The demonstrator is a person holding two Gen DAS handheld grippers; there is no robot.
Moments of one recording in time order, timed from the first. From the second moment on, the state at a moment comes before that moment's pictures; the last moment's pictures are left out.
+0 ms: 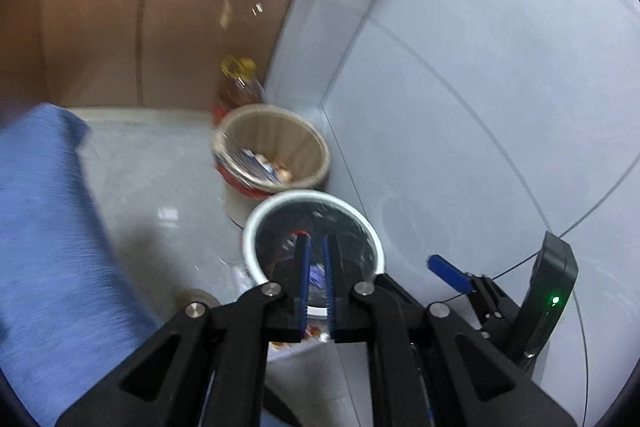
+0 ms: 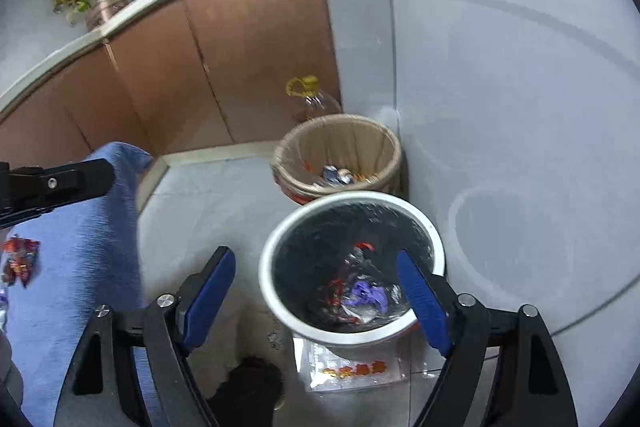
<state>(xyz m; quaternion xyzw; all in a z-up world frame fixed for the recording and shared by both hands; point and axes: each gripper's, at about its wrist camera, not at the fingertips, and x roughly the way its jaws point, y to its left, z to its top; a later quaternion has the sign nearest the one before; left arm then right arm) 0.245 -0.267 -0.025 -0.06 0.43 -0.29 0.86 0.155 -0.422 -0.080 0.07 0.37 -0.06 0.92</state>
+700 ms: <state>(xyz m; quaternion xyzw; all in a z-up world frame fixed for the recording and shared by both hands) 0.064 -0.024 0.088 -0.07 0.24 -0.10 0.96 0.085 -0.250 0.045 0.00 0.28 0.10 0.96</state>
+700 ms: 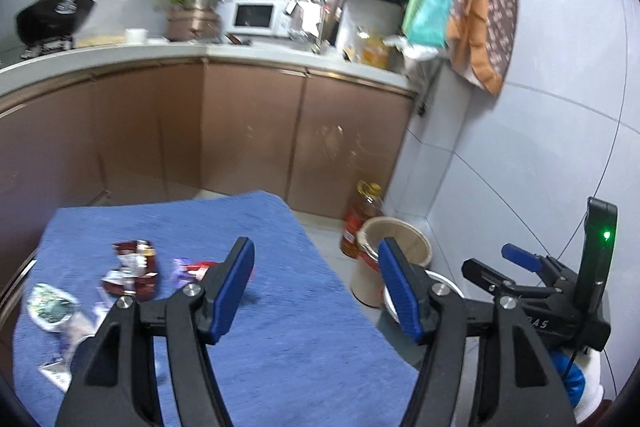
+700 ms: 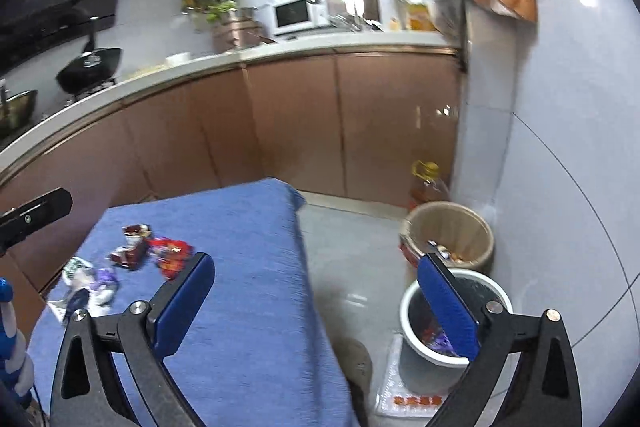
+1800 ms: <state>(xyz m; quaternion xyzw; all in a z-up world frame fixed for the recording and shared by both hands) -0.058 0.205 0.004 -0.12 0.26 0.07 0.95 0.069 -0.076 0.026 -0.10 0.31 0.28 0.90</state>
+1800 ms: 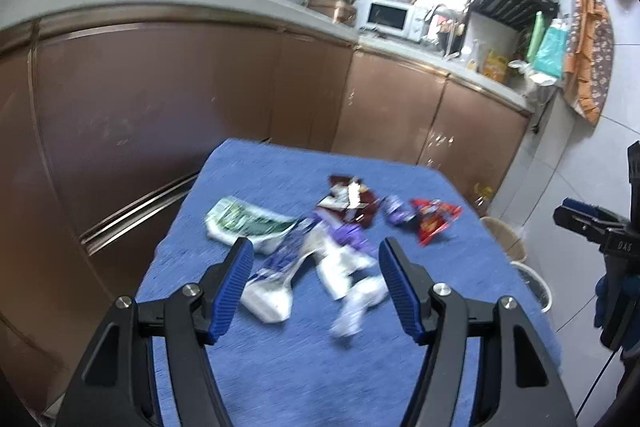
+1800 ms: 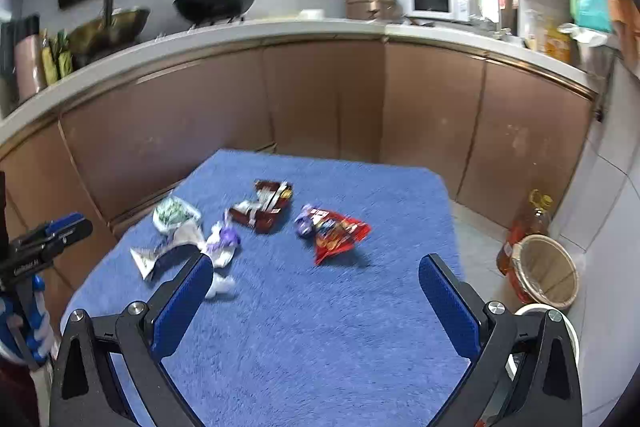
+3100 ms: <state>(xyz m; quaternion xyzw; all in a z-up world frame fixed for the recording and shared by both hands) 0.077 0.146 -0.115 -0.09 0.41 -0.07 0.90 0.246 -0.039 -0.089 -0.09 0.40 0.34 0.85</state>
